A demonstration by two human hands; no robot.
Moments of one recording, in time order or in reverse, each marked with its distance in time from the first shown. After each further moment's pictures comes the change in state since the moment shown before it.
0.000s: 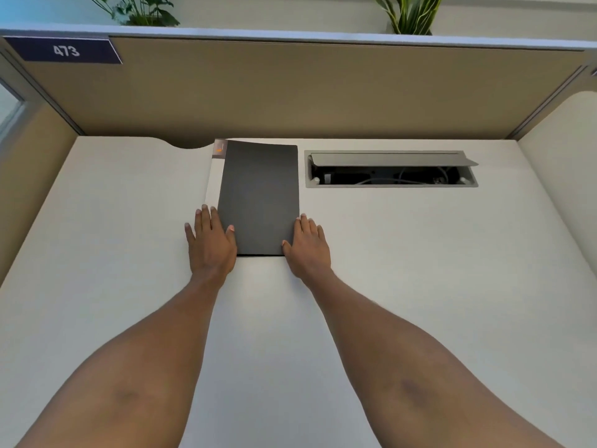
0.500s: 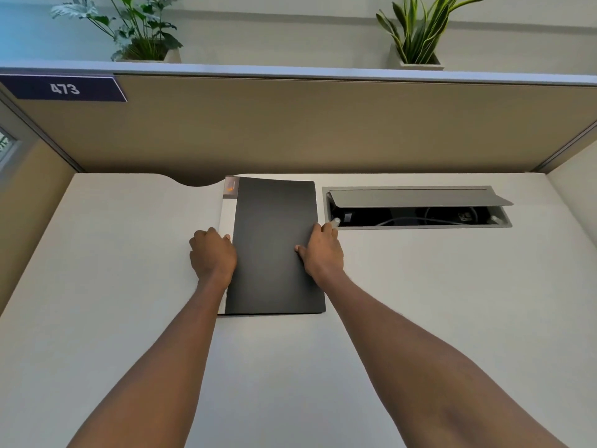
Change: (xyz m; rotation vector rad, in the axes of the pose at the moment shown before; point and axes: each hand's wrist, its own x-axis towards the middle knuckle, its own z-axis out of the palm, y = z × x) left_hand 0.126 0.001 -0.016 -0.226 -0.028 -0.290; right_hand 0.120 -0.022 -0.033 0.230 0.087 0.196
